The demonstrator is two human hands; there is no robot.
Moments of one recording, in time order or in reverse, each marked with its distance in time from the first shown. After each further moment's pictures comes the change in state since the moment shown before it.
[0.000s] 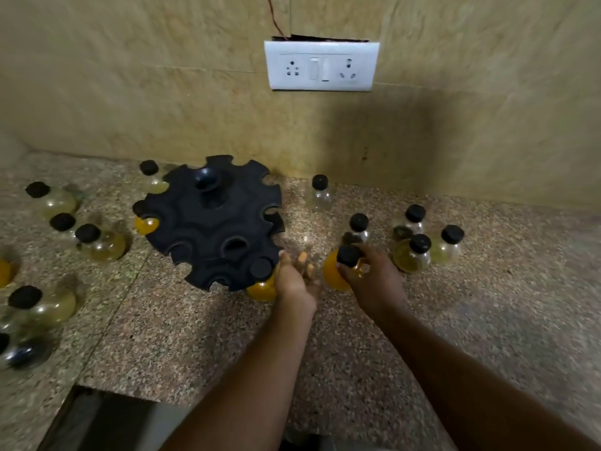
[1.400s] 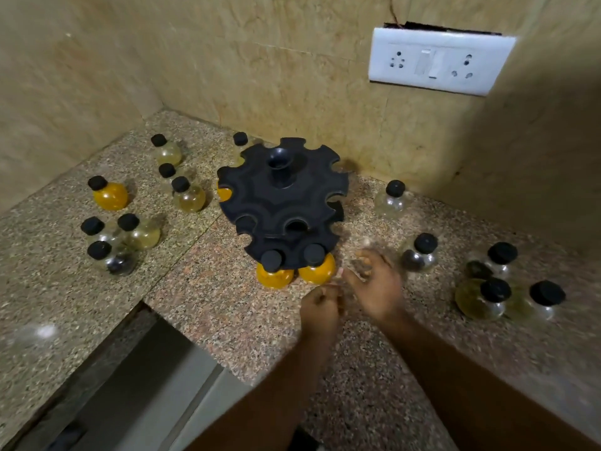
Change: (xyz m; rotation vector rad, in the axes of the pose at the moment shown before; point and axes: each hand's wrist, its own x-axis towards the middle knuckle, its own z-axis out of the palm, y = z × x) left_hand -0.007 -0.044 -0.058 0.455 0.135 0.491; right_hand 0.031 -0.014 0.055 0.055 -0.374 -0.160
